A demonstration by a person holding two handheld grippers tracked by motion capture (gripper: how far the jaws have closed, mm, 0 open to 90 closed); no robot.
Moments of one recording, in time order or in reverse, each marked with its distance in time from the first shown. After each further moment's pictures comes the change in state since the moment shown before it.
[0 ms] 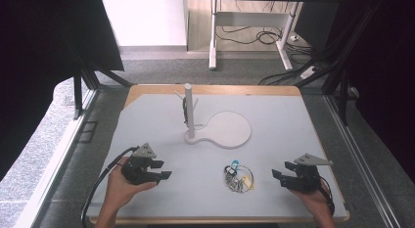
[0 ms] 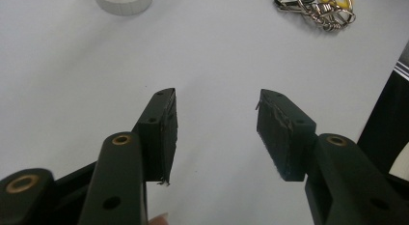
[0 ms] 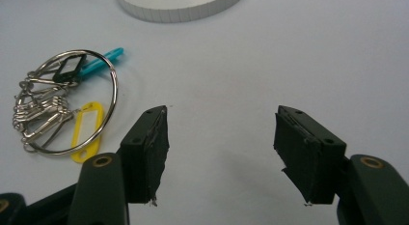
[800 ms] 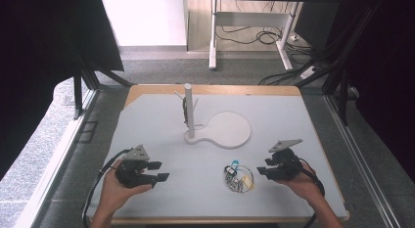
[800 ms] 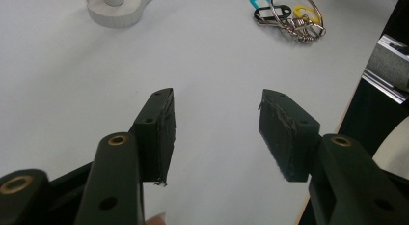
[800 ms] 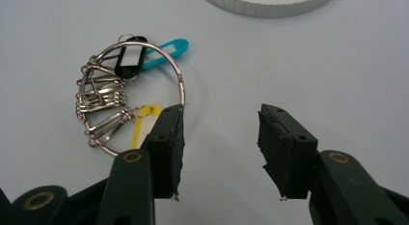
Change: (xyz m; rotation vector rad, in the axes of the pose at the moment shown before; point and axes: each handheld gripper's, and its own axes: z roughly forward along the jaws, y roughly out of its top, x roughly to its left) left arm 0.000 -0.010 -0.013 -0.073 -0.061 0.008; right arm 0.036 0.061 0.025 0.270 0.121 -0.193
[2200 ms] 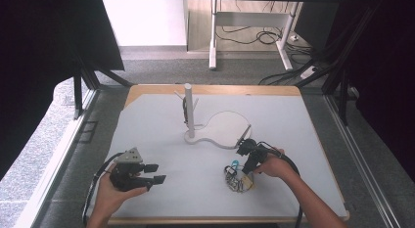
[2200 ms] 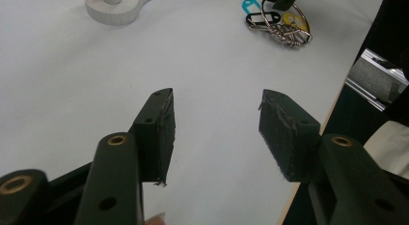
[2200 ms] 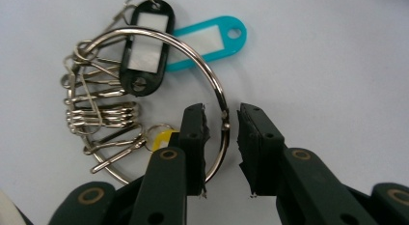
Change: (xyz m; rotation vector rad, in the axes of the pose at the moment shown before) left arm 0.000 -0.012 -0.007 -0.044 -0.034 -0.047; right arm 0.020 0.065 0.075 0.494 0.079 -0.127
